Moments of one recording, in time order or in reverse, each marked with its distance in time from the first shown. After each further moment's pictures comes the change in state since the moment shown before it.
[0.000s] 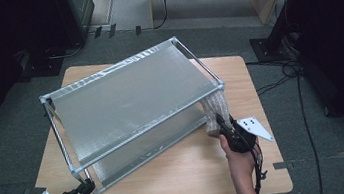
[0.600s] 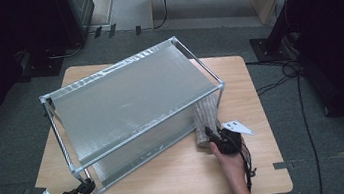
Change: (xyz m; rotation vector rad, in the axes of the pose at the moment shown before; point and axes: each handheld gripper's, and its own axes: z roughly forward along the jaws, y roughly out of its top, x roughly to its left) left arm 0.000 0.001 0.001 -0.002 0.001 0.003; right arm -0.007 -0.048 0.039 0.266 0.058 0.022
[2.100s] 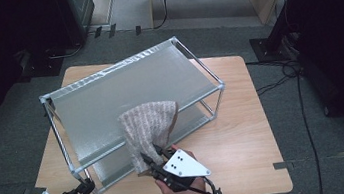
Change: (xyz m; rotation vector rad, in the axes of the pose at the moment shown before) left arm -0.002 0.000 0.000 -0.011 0.014 -0.028; right arm 0.191 0.013 -0.073 -0.293 0.435 -0.390
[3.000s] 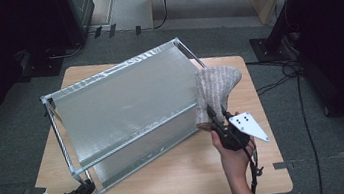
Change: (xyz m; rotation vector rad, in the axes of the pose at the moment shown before) left arm -0.002 0.000 -0.003 0.007 -0.002 0.018; right arm -0.139 0.004 -0.050 -0.067 -0.479 0.169
